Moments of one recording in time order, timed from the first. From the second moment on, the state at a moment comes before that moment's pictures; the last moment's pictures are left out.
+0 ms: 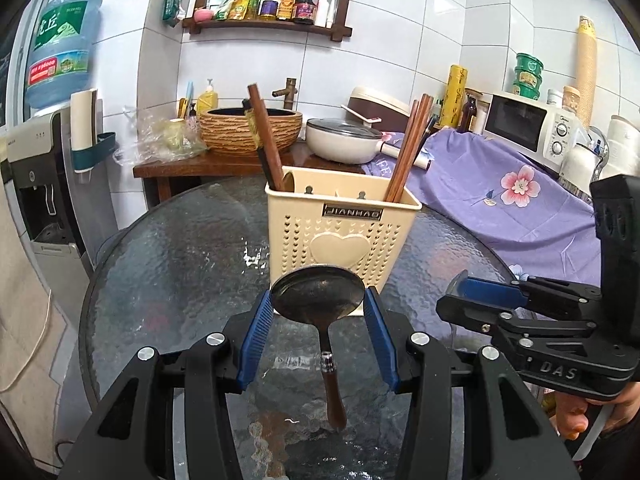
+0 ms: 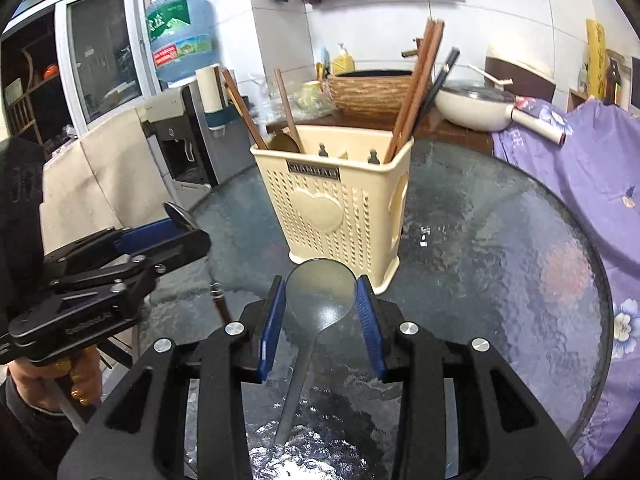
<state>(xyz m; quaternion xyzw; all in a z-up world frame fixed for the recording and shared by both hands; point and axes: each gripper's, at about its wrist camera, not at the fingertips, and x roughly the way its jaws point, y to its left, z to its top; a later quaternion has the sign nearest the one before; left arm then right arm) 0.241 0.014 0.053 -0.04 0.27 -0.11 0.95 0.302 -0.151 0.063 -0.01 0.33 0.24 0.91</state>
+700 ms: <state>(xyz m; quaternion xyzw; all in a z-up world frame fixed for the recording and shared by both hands) 0.284 0.023 0.169 -0.07 0.17 -0.10 0.98 0.353 -0.148 0.193 0.00 0.16 0.18 0.97</state>
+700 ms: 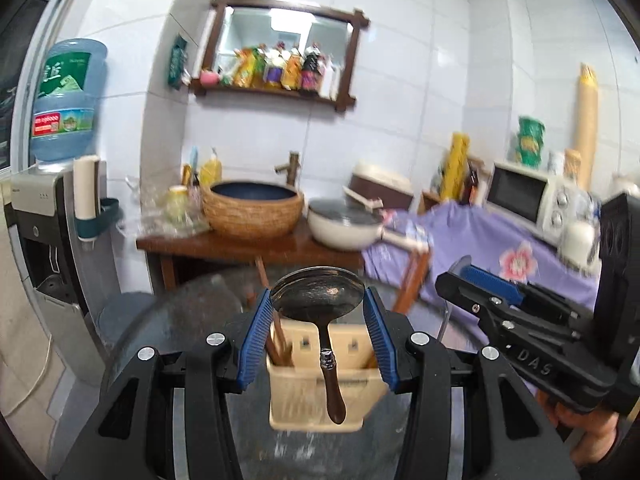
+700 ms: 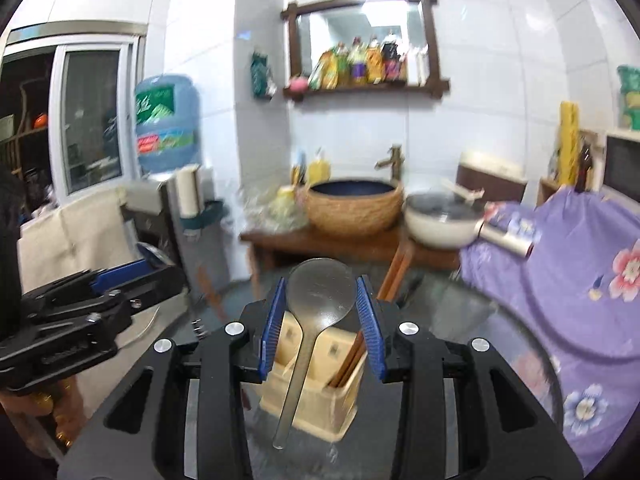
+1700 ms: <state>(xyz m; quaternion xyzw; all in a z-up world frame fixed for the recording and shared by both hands) 0.331 0.005 0.104 -0.03 0.17 -0.08 0.98 0.385 -0.133 0.104 -0.08 0.15 0.14 0.98</state>
